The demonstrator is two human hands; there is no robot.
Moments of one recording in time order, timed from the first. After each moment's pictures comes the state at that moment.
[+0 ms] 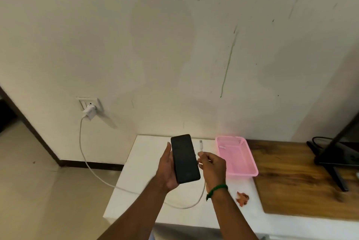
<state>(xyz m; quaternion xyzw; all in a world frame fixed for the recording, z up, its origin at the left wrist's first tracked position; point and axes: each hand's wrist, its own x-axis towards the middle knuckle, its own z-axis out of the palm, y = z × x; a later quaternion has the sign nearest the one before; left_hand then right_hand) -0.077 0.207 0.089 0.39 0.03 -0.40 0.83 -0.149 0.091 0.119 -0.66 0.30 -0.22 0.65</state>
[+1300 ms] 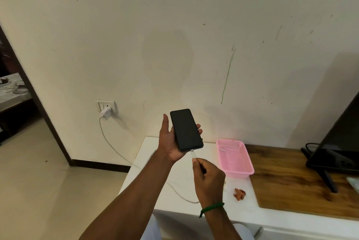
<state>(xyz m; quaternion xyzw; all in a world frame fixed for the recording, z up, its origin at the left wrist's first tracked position) -0.119 0.227 0.211 0.28 -0.06 -0.38 0.88 -0.249 0.163 0.173 -0.79 0.16 -0.41 0.42</state>
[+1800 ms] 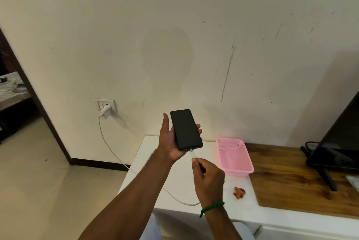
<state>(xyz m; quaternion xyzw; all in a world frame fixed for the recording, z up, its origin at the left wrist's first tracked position) -0.119 0.226 0.210 0.29 -0.05 -0.38 0.88 -0.249 0.163 0.171 -0.80 0.16 -0.39 0.43</state>
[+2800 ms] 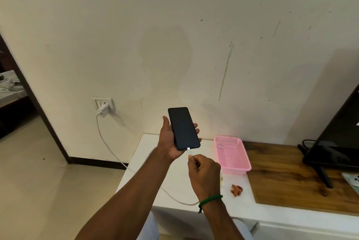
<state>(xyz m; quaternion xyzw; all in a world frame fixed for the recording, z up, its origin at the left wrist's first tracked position) -0.109 0.216 0.193 0.28 -0.05 -0.38 0.88 -0.246 0.160 0.180 -0.85 0.18 -0.31 0.40</state>
